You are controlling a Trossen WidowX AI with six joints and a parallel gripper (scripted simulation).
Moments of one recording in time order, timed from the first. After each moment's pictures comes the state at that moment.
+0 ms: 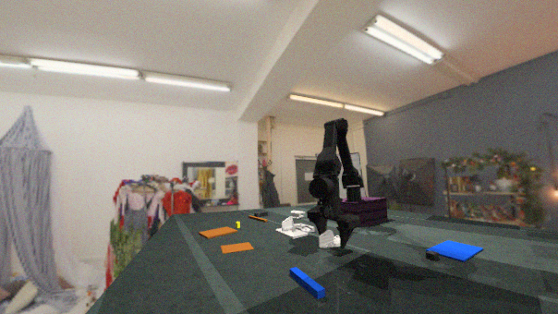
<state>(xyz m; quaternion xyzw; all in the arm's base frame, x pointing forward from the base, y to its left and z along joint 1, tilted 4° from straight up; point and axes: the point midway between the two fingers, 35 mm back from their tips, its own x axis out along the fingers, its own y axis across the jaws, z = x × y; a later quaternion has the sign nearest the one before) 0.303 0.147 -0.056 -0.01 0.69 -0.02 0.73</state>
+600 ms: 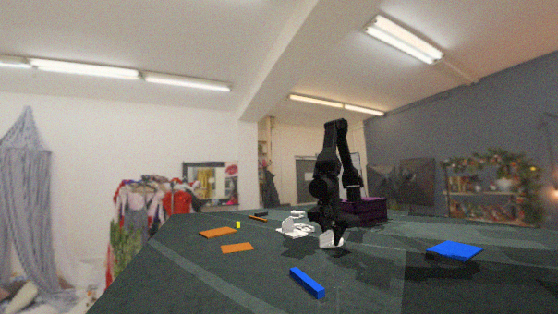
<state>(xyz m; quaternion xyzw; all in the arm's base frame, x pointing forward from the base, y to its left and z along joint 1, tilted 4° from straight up) 0.302 0.146 -0.056 -0.01 0.69 -0.02 0.73</state>
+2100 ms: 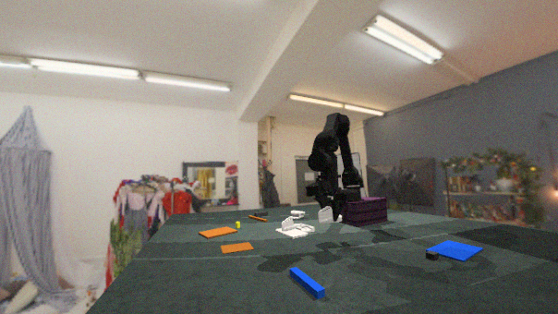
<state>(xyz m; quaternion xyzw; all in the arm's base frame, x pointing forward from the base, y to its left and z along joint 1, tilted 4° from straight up) 0.298 0.147 0.020 -0.02 0.69 -0.02 0.73</state>
